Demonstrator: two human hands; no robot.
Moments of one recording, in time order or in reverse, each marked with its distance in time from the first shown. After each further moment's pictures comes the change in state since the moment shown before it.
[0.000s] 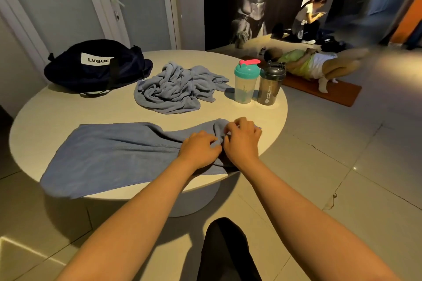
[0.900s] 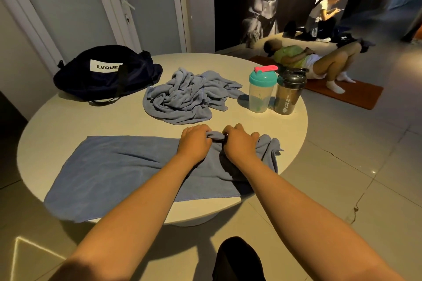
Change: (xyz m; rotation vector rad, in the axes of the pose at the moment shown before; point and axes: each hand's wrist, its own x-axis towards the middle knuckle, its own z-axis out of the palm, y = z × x) left_hand 0.067 -0.054 -0.017 -0.033 0.221 -0.035; right_hand 0.063 -0.029 0.037 0.004 -0.312 0.032
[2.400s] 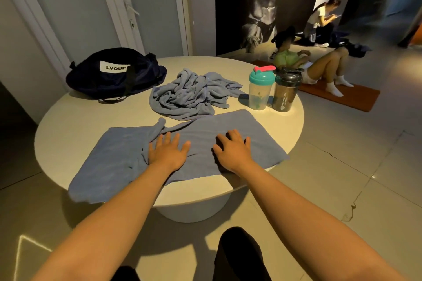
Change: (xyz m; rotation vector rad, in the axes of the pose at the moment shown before) left_hand -0.062 -0.066 -0.023 0.234 -0.274 -0.377; right_hand -0.046 -0.008 0.013 0.064 -0.192 -0.091
